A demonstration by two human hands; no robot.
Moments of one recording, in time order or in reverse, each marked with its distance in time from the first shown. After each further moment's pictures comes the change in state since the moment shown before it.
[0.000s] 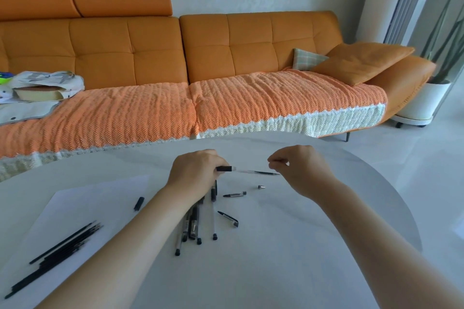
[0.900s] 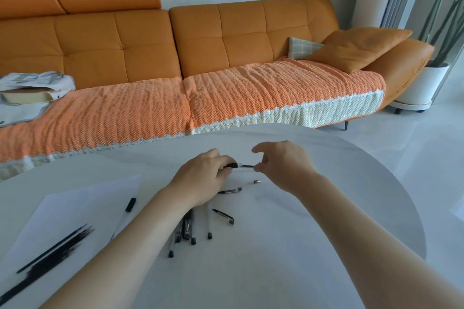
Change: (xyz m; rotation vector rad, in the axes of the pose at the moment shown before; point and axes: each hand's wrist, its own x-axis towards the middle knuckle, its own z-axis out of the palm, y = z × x) left_hand 0.007 0.013 0.023 -0.188 -0.195 -0.003; right_hand 0.015 -0.003 0.026 -0.109 -0.090 -0.051
